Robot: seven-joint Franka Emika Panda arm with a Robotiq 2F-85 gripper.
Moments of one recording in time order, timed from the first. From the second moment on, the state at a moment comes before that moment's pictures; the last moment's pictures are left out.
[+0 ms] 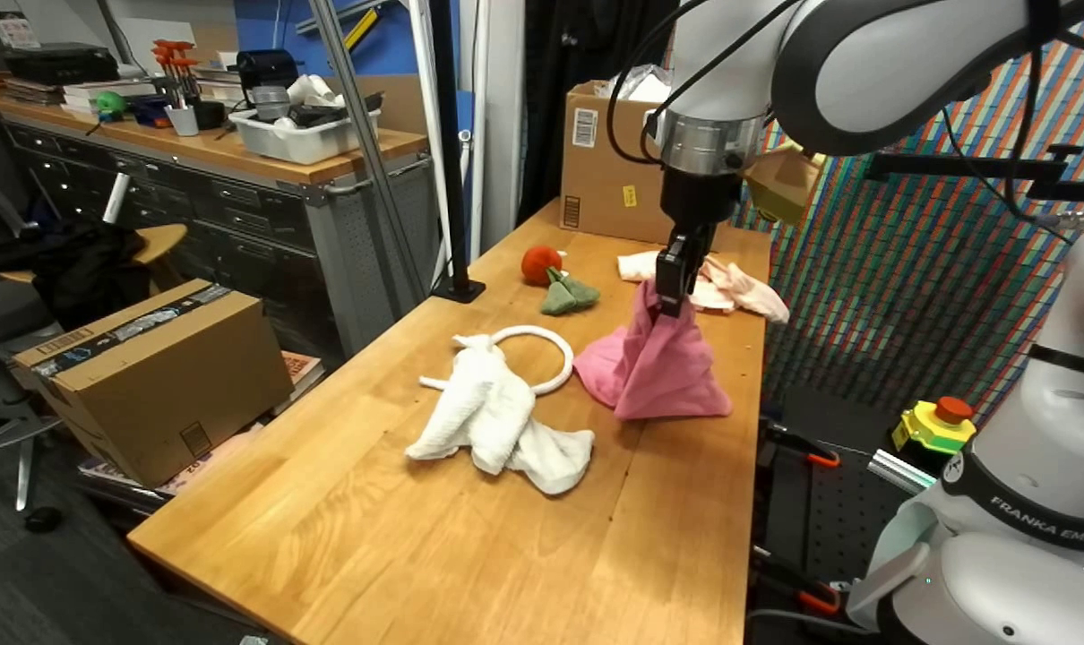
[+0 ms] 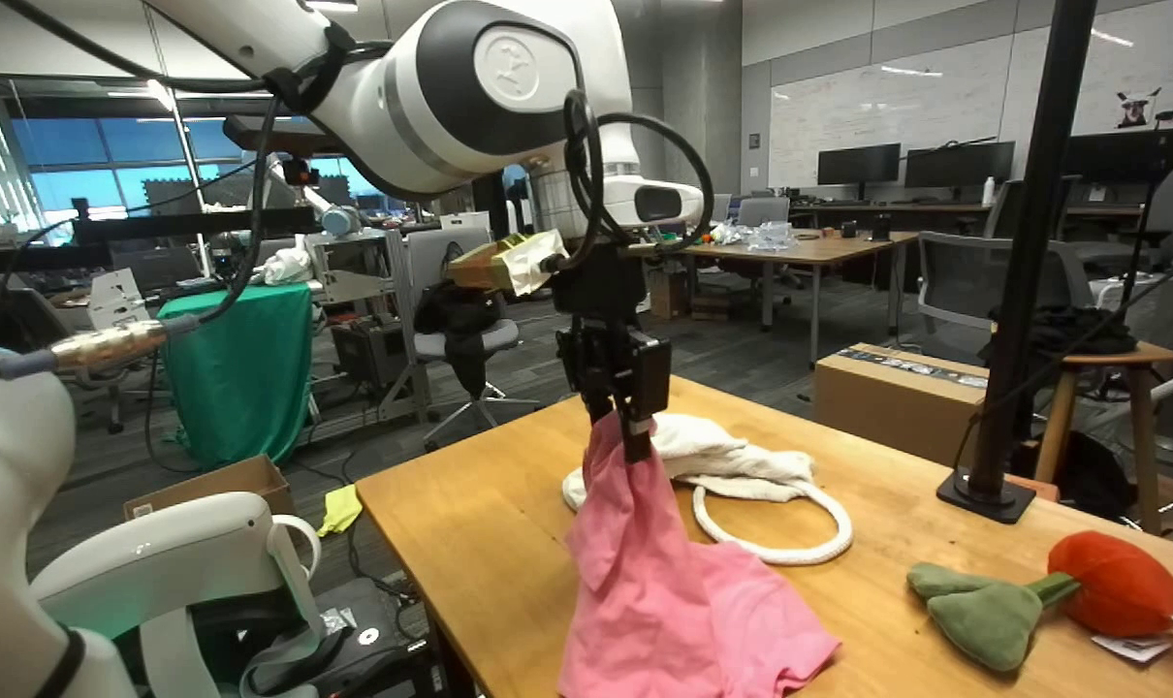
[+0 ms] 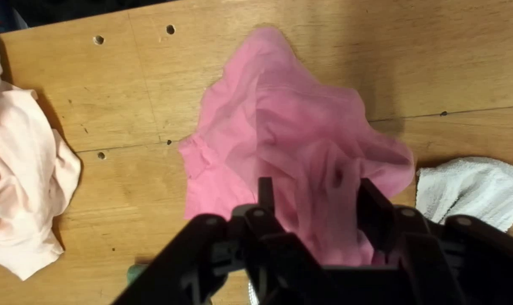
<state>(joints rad) 0.01 -0.44 0.09 -2.63 -0.15 2.19 0.20</state>
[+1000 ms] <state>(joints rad) 0.01 -0.37 0.13 -2.40 -0.29 2.12 0.16</state>
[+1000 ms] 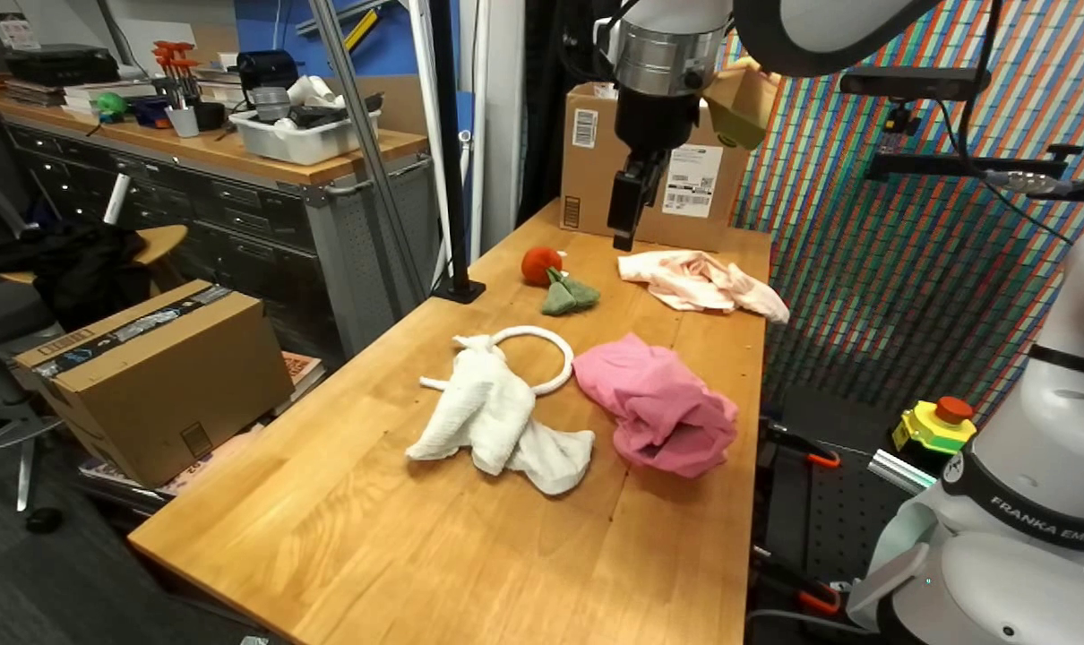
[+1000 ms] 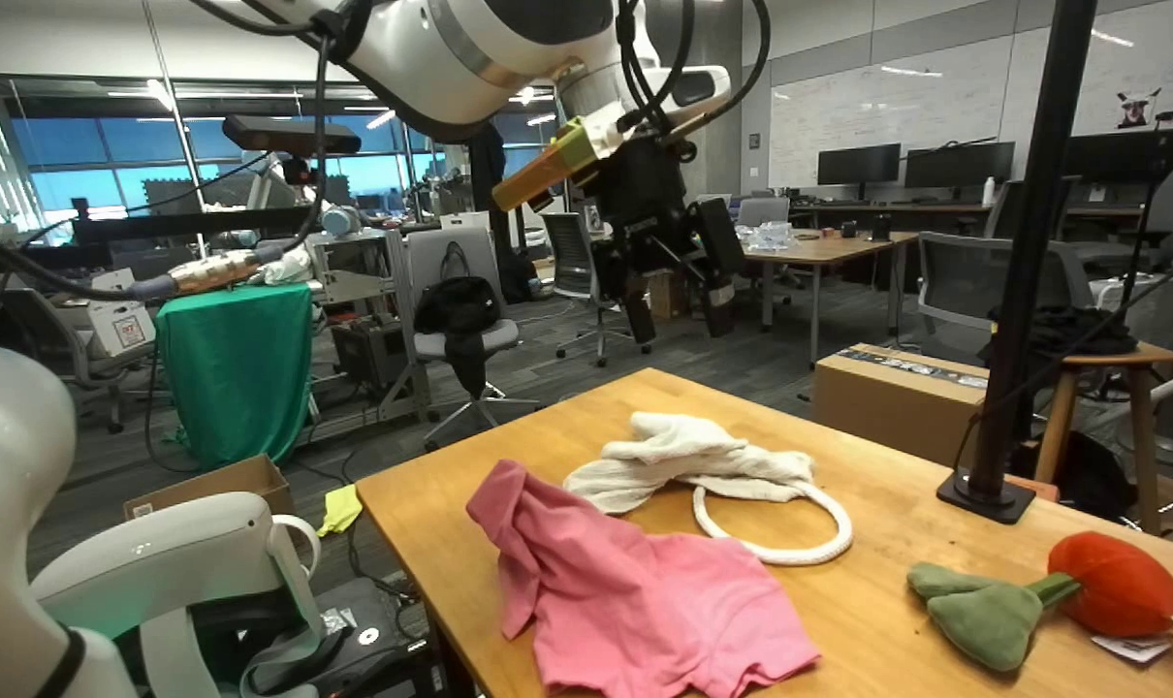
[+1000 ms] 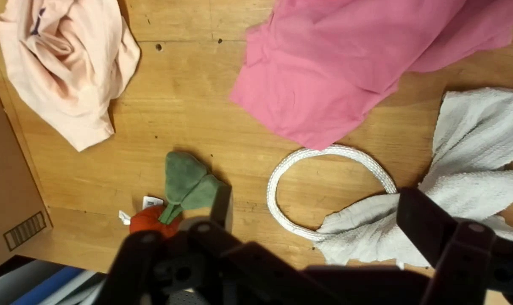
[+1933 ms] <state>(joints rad) 0.13 0.01 0.16 -2.24 -0.28 2.31 0.07</state>
